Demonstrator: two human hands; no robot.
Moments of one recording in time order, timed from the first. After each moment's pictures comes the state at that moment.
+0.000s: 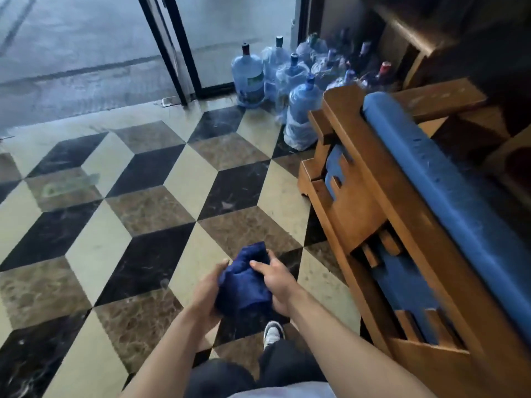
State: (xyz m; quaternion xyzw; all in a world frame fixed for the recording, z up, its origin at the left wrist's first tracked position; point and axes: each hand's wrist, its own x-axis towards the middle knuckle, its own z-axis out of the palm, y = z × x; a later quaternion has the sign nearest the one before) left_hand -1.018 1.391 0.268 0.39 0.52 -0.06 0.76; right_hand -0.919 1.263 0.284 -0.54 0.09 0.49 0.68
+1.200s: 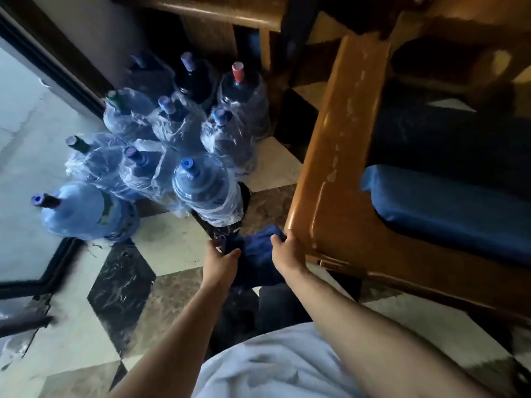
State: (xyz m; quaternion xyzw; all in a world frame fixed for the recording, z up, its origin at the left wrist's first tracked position) left_hand -0.187 1.668 0.207 0.79 0.25 -0.25 0.49; right_hand -0.225 1.520 0.211 -0.68 0.46 0.12 0.56
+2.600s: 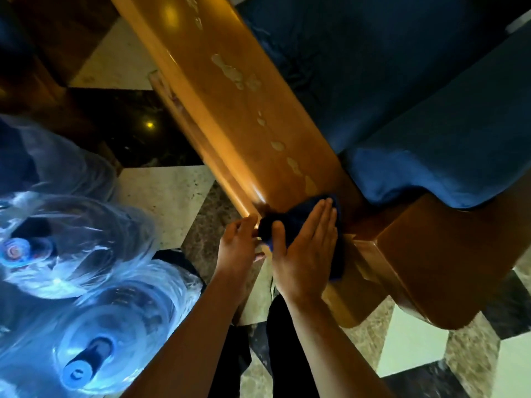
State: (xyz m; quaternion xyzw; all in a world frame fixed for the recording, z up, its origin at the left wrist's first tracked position) left_hand 0.055 1.436 0.080 0.65 -0.03 -0.67 0.36; right_hand -0.053 1.447 0.080 -0.59 0.79 -0.10 0.10
